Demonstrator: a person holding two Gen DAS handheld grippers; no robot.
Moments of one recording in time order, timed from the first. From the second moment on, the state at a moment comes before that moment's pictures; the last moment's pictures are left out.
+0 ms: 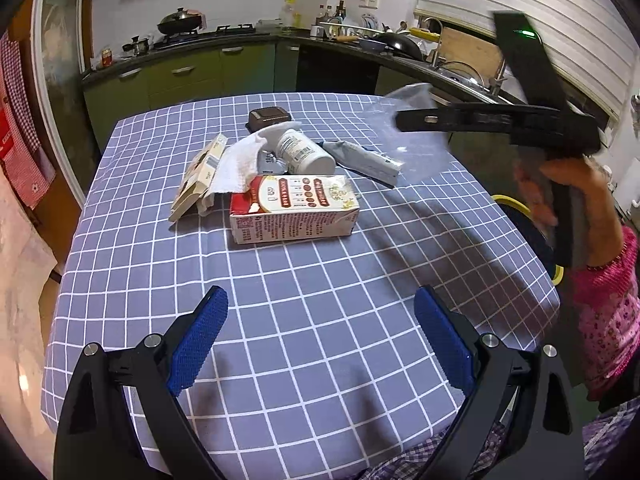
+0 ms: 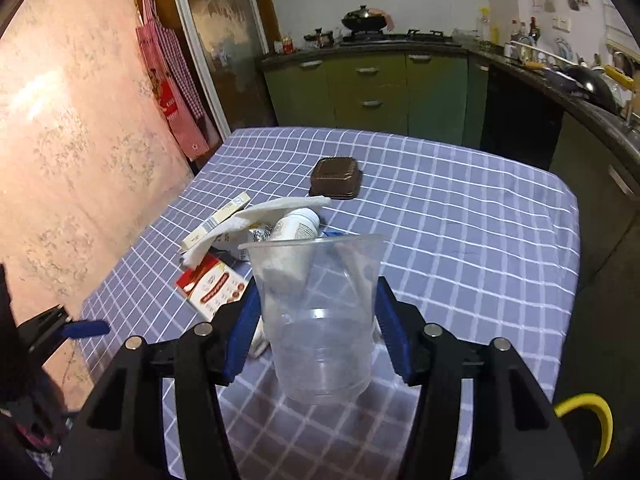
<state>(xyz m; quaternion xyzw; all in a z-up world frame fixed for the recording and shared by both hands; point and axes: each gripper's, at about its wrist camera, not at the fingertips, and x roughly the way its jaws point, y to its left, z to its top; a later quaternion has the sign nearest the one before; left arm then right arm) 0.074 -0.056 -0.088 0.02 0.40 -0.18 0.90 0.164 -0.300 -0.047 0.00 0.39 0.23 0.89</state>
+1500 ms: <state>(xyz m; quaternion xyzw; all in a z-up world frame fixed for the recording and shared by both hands) 0.143 -0.046 -0.100 0.04 0.42 -0.26 0.87 0.052 -0.501 -0.090 0.10 0.43 -0.02 0.90</state>
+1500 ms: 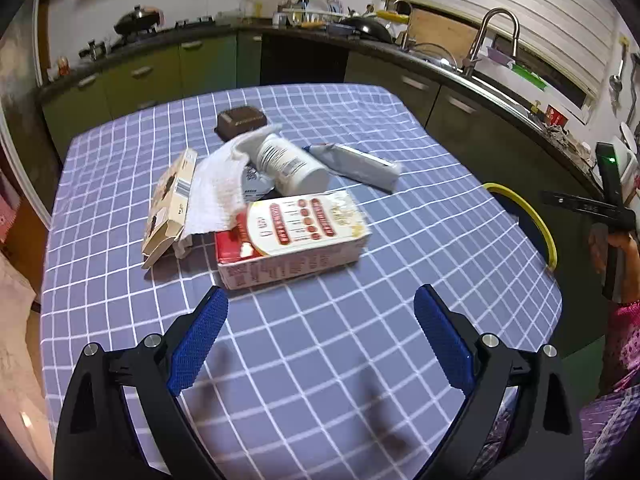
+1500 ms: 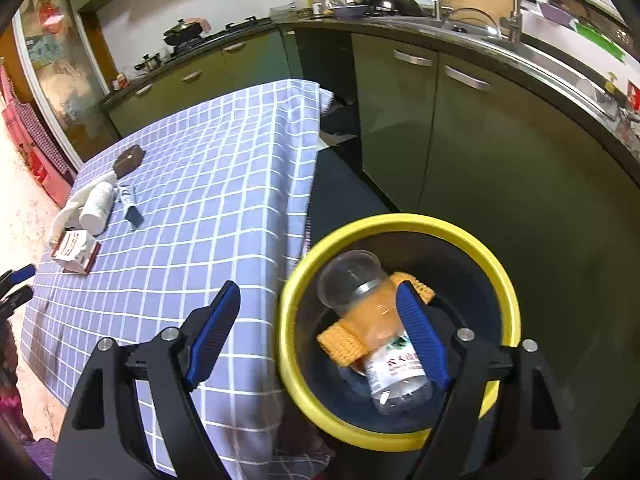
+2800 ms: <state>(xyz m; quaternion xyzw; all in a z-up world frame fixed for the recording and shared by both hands) 0.185 -0.134 -0.127 0.20 0.44 -0.32 0.82 0.053 -0.498 -0.088 0.11 0.43 0.02 0.90</state>
